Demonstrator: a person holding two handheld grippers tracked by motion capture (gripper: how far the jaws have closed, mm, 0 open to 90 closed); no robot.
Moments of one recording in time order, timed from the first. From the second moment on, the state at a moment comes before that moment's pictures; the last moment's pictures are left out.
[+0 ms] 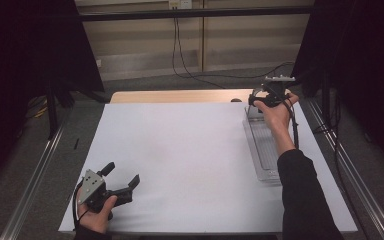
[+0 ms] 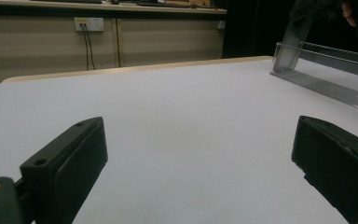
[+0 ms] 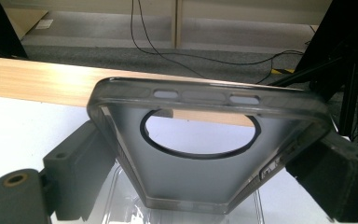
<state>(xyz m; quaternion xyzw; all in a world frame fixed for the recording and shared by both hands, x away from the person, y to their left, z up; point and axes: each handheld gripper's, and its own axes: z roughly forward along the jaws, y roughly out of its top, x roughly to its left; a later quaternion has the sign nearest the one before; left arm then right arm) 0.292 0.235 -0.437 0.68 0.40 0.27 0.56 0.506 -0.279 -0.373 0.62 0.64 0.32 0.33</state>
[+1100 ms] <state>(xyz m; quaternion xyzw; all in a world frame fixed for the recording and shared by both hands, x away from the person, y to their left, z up) 0.293 0.235 -0.439 0.68 0.40 0.26 0.56 0.513 -0.290 -0.362 0.60 0.61 0.40 0.32</state>
